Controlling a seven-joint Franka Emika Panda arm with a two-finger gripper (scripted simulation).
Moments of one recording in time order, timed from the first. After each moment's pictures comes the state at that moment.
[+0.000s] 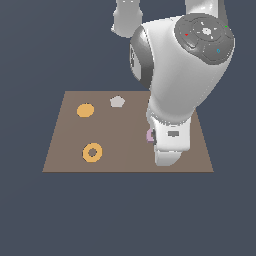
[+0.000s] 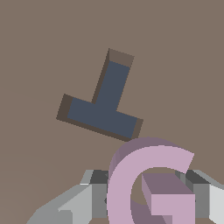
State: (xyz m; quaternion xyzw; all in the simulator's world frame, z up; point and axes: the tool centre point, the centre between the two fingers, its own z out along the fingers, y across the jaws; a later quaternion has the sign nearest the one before) arm 0.043 0.086 0.035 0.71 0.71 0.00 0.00
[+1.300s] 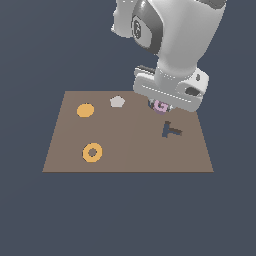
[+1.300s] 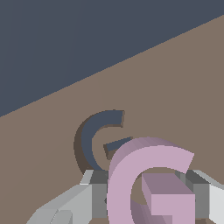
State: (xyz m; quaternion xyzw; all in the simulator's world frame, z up) arm -0.067 0.113 0.039 0.21 0.98 0.00 0.00
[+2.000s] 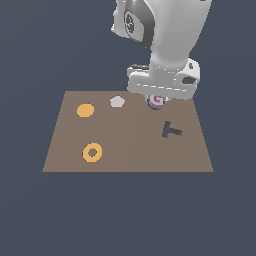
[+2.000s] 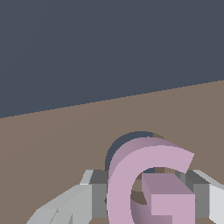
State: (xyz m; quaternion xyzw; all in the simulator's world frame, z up) arm -0.091 0.099 0.040 0.08 1.00 0.00 0.00
